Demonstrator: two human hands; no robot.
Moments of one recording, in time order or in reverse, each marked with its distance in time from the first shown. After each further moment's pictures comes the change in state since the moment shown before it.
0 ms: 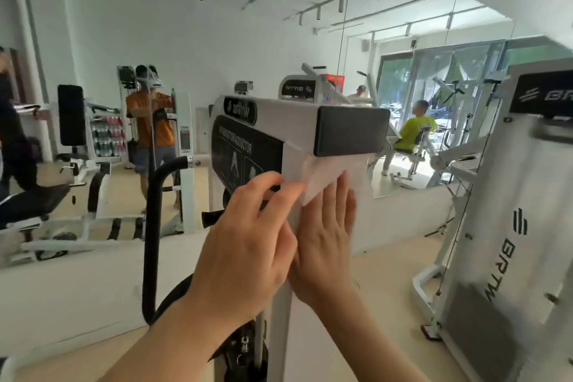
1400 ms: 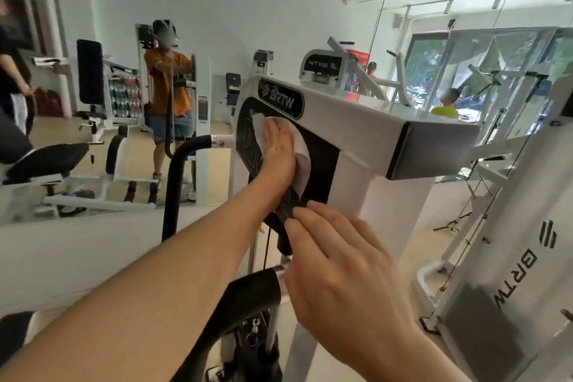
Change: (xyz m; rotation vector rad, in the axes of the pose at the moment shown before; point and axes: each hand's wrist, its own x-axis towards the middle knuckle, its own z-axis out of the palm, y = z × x) left_hand 0.111 -0.106 0.093 -1.035 0.019 -1.043; right_hand 0.031 -0.049 -0.058 -0.123 -0.355 -0.385
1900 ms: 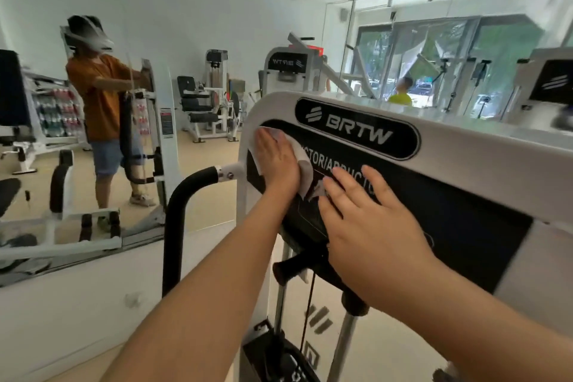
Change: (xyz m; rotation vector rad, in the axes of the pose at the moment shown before) left_hand 0.199 -0.066 -0.054 0.390 0.123 0.331; right_hand 0.146 -0.003 0.095 -0.538 -0.621 0.152
